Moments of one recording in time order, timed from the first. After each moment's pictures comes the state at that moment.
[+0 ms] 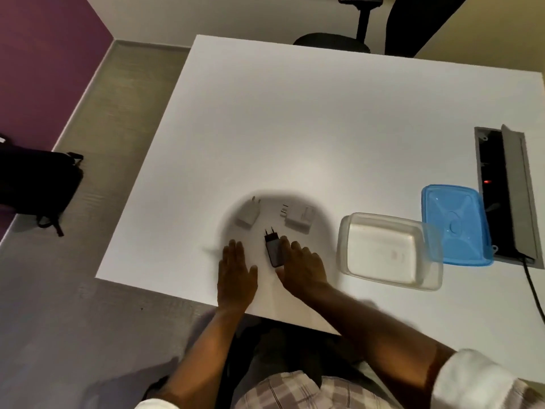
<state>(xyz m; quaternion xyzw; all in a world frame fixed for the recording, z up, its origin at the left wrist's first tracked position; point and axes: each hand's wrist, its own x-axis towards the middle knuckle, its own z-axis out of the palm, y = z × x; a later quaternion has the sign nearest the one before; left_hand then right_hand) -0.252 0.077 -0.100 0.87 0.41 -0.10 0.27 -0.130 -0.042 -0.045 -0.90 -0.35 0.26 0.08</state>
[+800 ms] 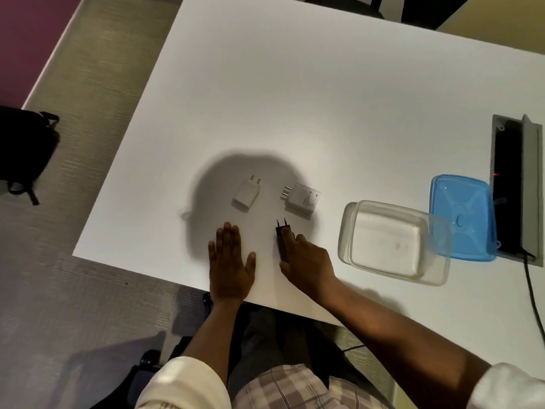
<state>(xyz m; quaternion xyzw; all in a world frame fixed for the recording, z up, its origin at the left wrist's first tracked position) -0.270 0.075 -0.149 0.91 0.36 -0.04 0.17 -0.128 -0.046 -0.044 -0.89 -0.38 0.25 0.05</state>
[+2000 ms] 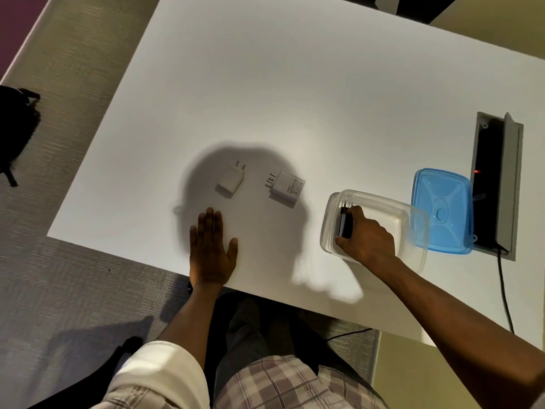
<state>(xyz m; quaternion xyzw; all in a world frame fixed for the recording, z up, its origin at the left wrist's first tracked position) -0.268 0.073 -0.146 0.91 0.37 -0.03 0.17 -0.023 -0.155 -0.041 -0.95 -0.18 0.27 0.02</state>
